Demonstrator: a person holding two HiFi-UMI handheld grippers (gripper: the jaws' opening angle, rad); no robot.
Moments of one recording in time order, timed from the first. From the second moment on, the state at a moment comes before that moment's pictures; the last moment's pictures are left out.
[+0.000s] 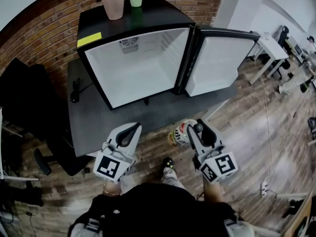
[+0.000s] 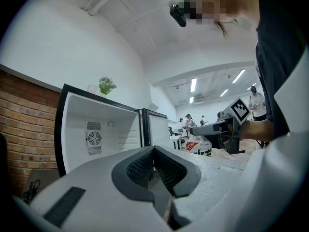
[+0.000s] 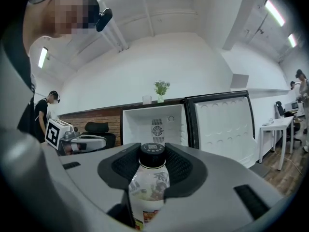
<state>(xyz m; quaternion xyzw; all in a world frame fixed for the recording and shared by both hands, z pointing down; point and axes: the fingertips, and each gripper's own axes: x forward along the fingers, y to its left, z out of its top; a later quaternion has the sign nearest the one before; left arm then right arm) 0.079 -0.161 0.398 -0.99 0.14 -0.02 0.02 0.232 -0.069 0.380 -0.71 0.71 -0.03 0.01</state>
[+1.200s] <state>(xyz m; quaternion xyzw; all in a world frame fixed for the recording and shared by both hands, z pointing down) 0.110 -0.258 0.401 -0.93 0.36 -0.04 0.02 0.281 -0.250 0.391 -0.53 0.85 -0.04 0.02</state>
